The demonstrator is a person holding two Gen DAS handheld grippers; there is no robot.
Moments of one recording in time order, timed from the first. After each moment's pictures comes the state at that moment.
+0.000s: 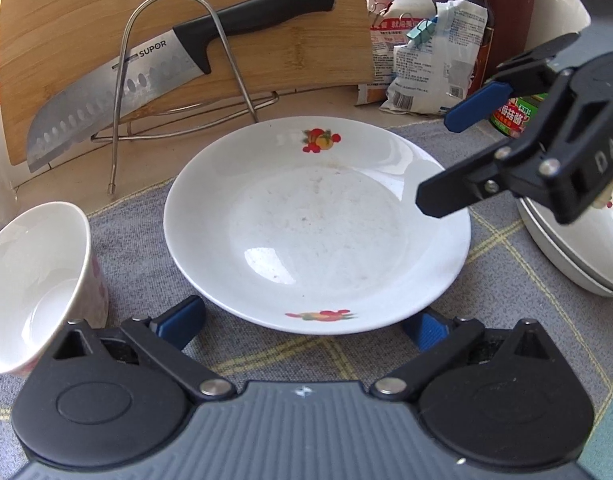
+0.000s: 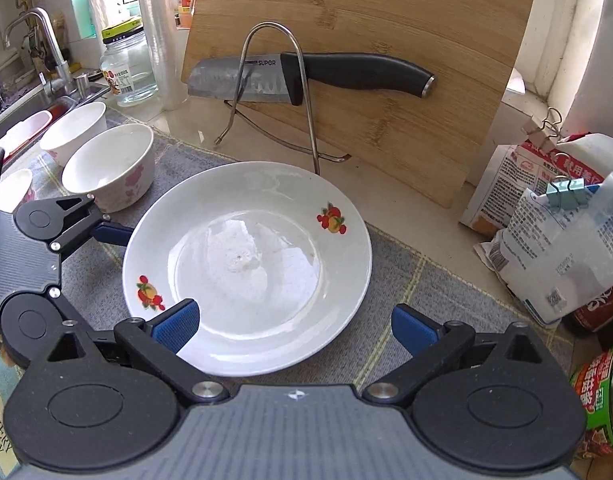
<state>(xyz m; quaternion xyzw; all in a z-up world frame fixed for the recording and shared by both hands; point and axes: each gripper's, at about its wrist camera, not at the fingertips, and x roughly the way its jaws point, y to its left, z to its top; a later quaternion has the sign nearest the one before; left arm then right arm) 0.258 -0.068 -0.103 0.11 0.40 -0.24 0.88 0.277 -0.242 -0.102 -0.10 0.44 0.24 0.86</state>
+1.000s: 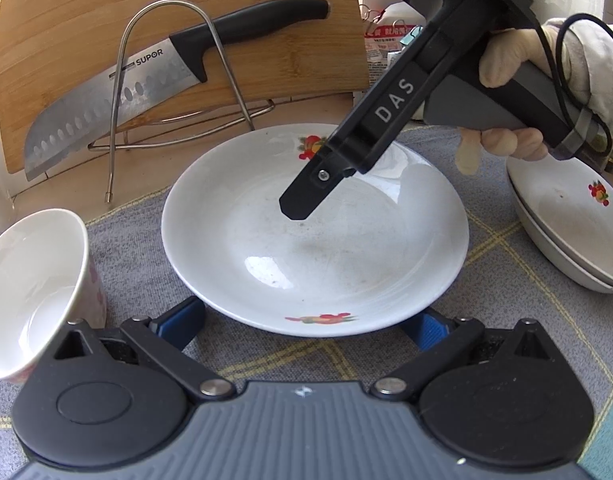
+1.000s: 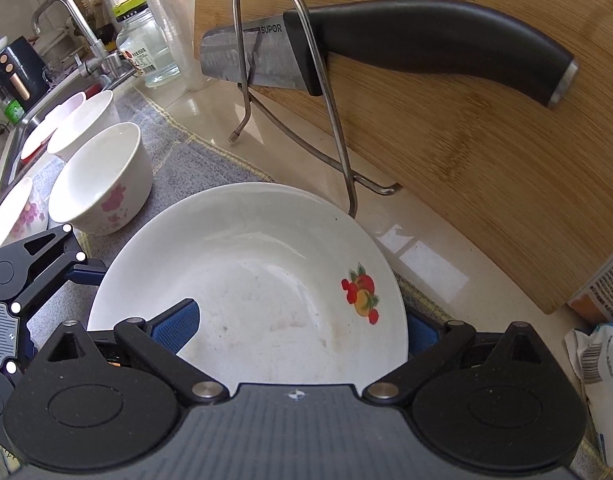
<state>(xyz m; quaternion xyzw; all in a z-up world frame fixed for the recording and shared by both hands) 0.250 -0.066 -0.102 0.11 0.39 -0.24 0.88 0.370 -0.217 -0.136 -0.09 0.49 0.36 0.79</state>
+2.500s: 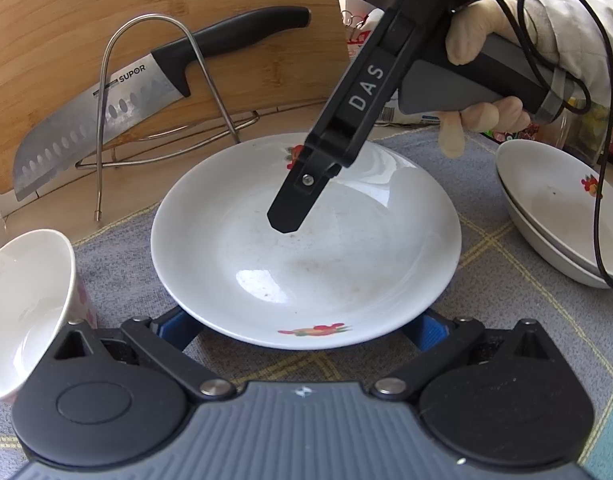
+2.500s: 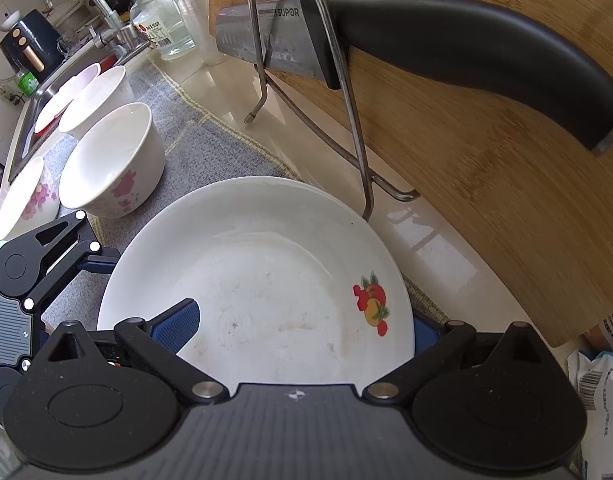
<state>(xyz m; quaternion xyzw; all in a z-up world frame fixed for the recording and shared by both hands) 0.243 -0.070 -0.100 0.12 0.37 -0.26 0.88 0.384 -0.205 -0.134 -0.11 0.52 0.38 0.75</state>
